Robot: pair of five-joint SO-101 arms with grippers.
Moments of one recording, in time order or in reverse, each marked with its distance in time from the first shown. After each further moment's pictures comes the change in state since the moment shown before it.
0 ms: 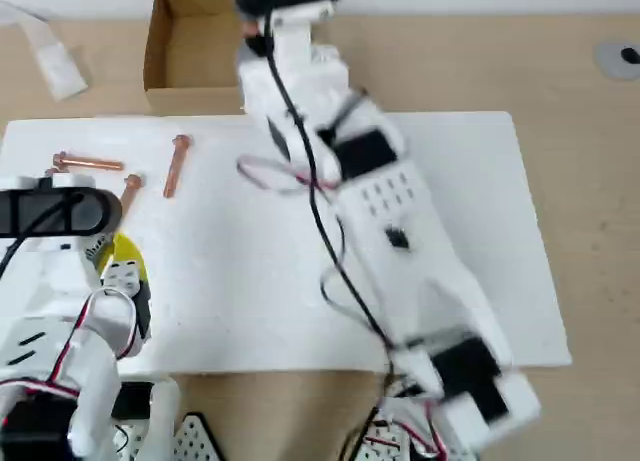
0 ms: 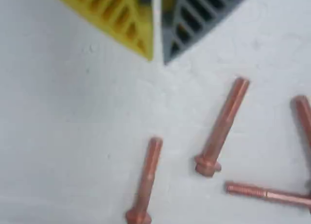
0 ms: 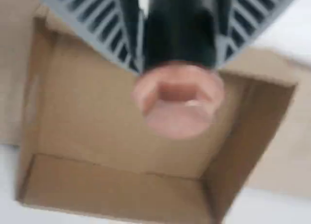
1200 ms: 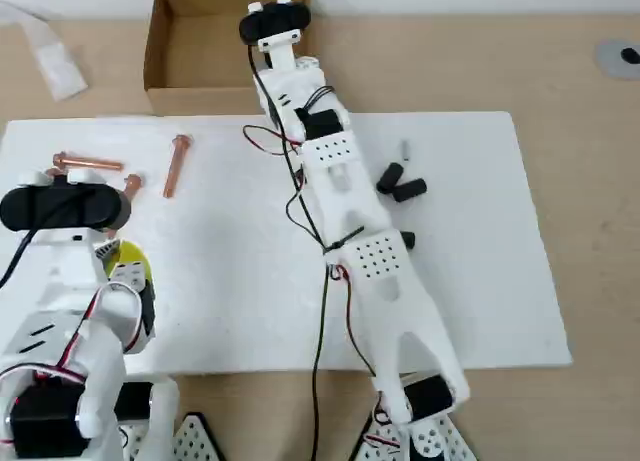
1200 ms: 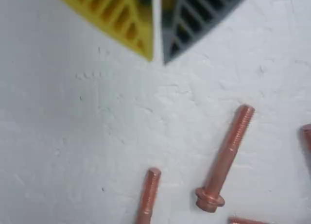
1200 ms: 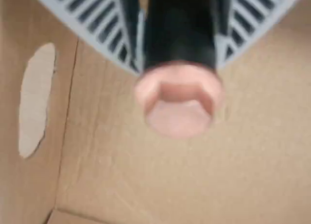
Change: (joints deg) left arm -0.1 0.1 4.1 0.0 0.0; right arm 6.2 85.8 -82.7 1.9 9.8
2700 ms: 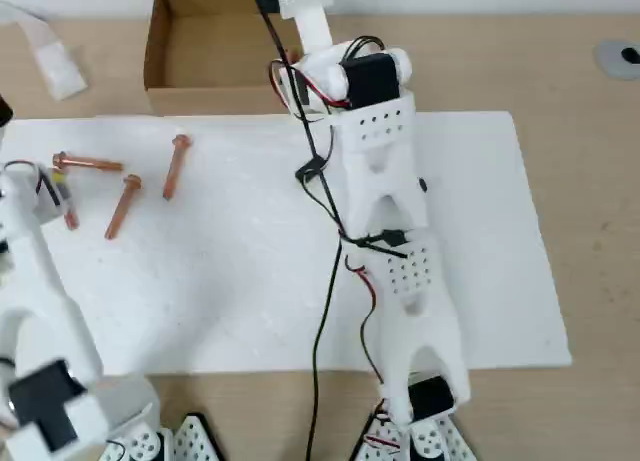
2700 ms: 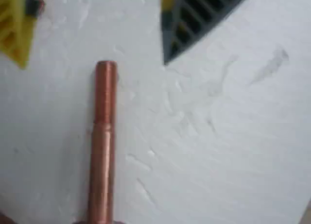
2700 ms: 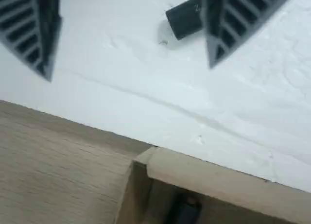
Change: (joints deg) left arm -28.7 71.8 -21.0 -28.1 -3.6; right arm 0.9 -32.5 -6.2 64.2 0.1
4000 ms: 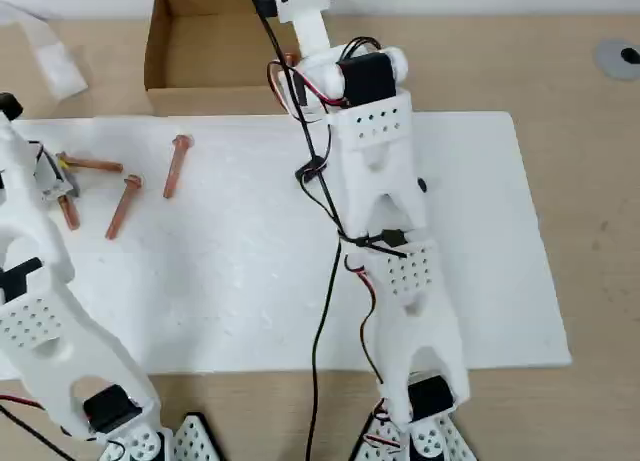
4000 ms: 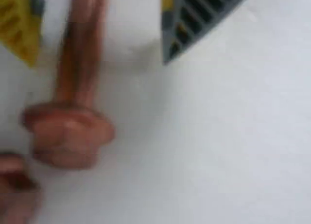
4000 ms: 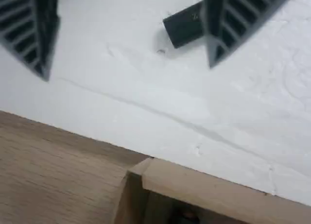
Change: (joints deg) left arm 0.4 43.3 -37.3 10.4 4.4; right arm -0.1 -0.2 2.1 0.1 0.0
